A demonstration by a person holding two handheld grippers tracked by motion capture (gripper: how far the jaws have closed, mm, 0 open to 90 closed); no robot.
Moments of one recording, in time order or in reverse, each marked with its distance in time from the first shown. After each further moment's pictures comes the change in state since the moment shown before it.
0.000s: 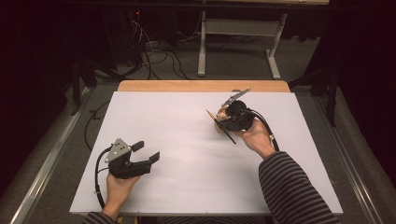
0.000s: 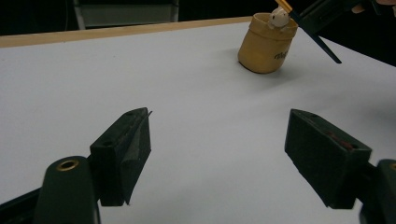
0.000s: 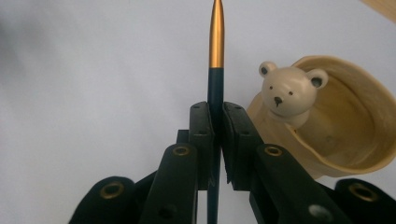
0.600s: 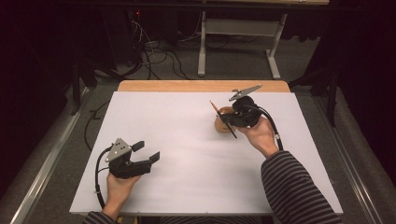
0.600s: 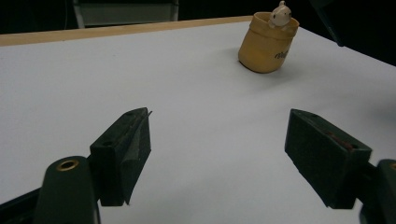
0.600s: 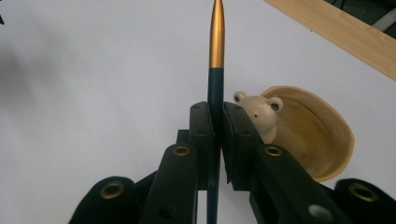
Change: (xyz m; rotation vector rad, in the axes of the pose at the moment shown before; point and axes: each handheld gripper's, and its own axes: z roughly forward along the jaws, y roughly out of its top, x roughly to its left) left arm 0.001 0.000 0.002 0.006 0.000 0.002; right arm -0.007 -0.001 -0.020 -0.131 -0.015 0.019
